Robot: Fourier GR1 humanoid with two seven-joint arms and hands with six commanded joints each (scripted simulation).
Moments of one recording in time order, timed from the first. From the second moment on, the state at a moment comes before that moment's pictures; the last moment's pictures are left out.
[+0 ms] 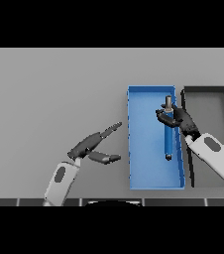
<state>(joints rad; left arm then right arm) -0.17 -0.02 -0.32 -1.62 -0.19 -0.46 0.12 -0.65 -0.92 0.84 -1.48 -0.75 -0.35 0.61</state>
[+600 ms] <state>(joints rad) -0.16 -0.02 -0.33 -1.62 -0.20 -0.46 0.11 -0.76 -0.98 1.04 -1.45 -0.82 -0.35 0.61</state>
